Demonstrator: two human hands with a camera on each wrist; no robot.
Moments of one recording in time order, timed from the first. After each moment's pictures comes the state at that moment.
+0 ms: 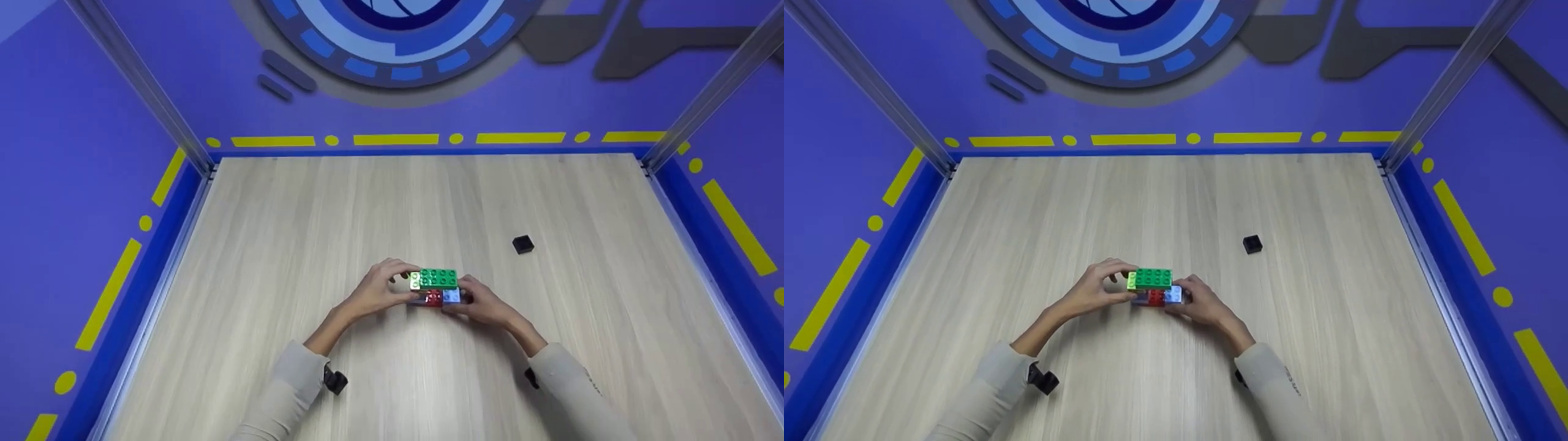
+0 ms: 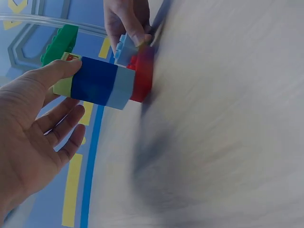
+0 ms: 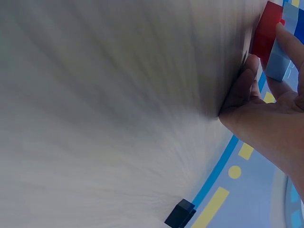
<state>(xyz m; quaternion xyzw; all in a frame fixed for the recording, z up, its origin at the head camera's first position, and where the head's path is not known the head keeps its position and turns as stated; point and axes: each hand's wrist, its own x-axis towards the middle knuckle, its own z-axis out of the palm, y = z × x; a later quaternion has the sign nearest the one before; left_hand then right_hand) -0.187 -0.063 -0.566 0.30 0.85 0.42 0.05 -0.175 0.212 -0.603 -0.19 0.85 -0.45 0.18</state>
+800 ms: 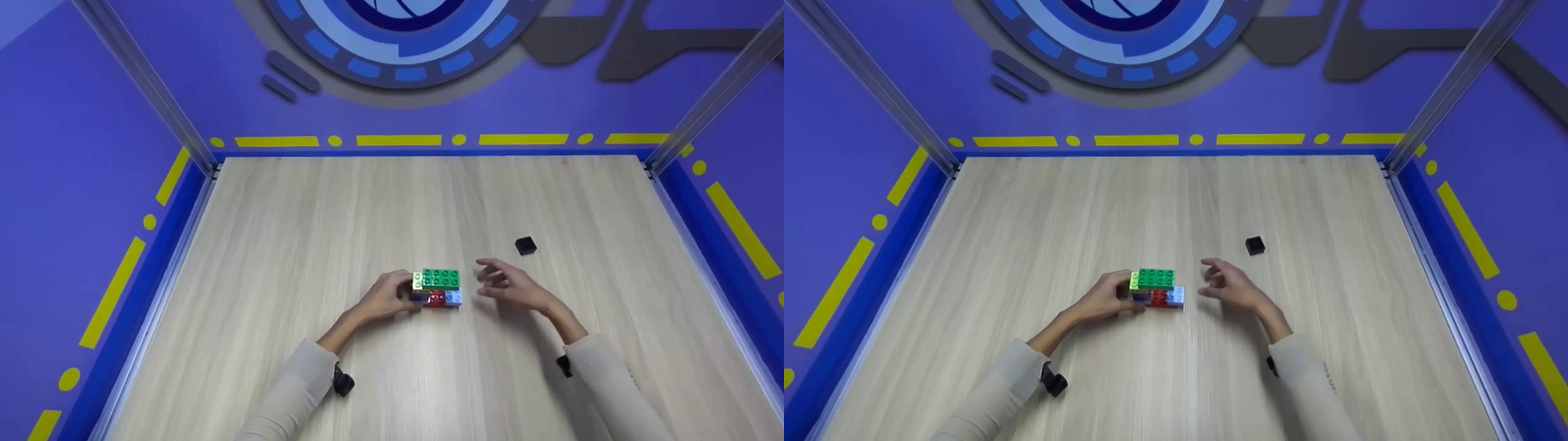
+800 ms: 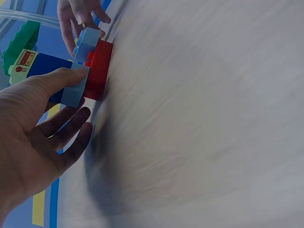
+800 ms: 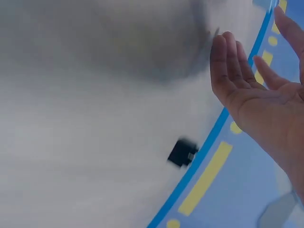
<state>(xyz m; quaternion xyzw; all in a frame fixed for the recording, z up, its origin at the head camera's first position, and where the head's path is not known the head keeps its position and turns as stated) -0.190 -0.054 -0.599 0.26 0.85 0.44 0.11 -0.192 0.267 -0.569 -0.18 0.85 -0.47 0.18</state>
